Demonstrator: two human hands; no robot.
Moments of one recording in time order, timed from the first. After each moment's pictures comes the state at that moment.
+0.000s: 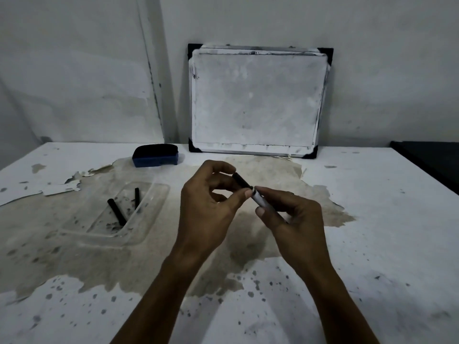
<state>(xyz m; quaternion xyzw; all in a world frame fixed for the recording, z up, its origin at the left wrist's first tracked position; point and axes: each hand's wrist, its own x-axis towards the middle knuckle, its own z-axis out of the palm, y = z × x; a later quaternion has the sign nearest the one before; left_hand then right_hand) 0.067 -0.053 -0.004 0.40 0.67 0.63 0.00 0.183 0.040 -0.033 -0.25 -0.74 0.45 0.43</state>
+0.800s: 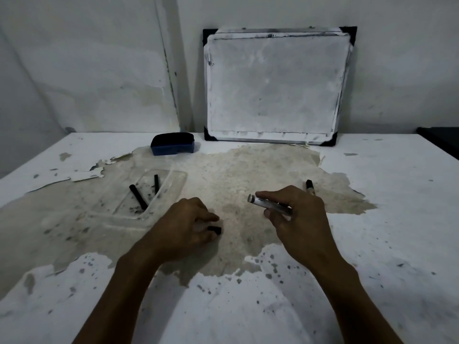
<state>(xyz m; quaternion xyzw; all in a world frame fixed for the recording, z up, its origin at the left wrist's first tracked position) 0.007 -0.115 -0.040 0.54 0.82 0.19 0.09 0.179 0.033 -0.049 -0.24 -0.84 0.33 0.36</state>
